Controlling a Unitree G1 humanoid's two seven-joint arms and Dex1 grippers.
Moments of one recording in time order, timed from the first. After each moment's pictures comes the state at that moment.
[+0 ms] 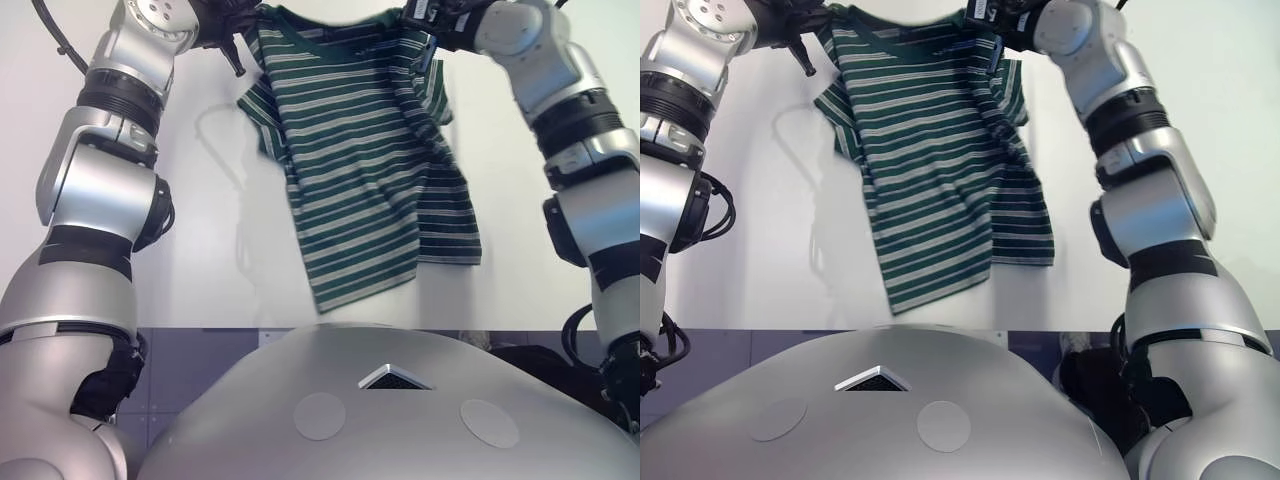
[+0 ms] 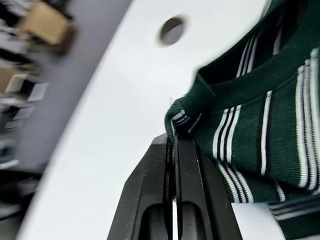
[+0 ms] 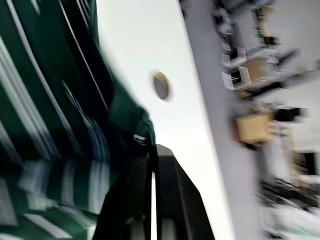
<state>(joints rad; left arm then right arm) -1.04 0.45 -0.55 1.17 0.13 -0.11 -0.47 -0.99 -0.38 0.60 1.00 -0.33 -0.14 0.35</state>
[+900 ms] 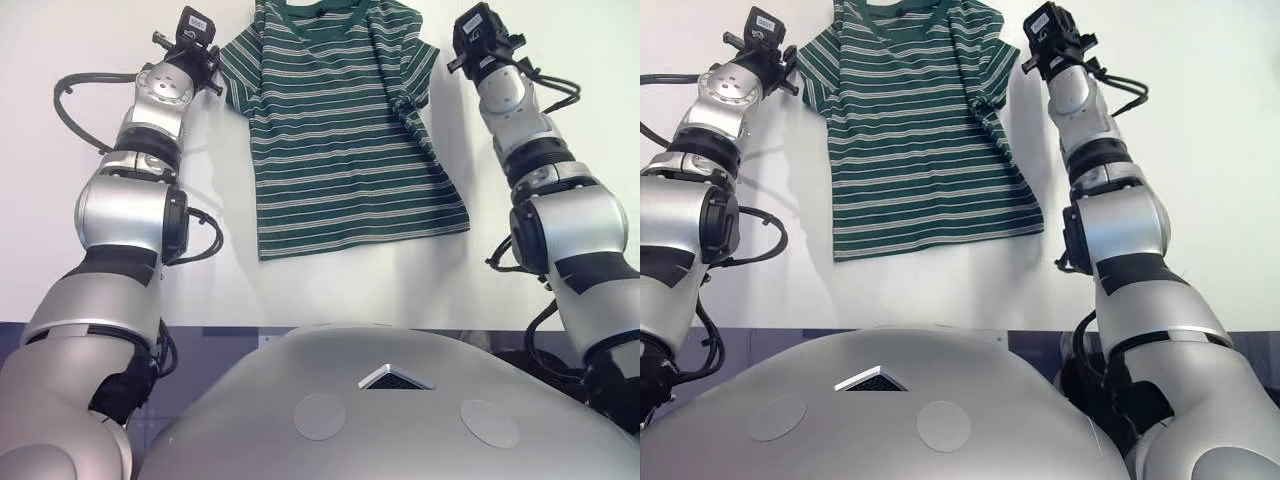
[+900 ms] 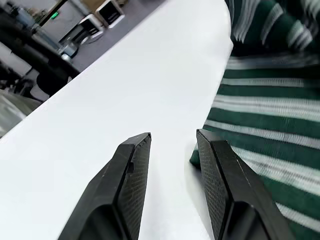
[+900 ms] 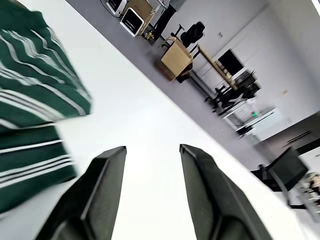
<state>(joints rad) -0.88 0.36 -0.09 1.33 0.13 -0.12 -0.16 -0.82 -0.28 0.19 1.27 -0.23 -0.29 -0.02</state>
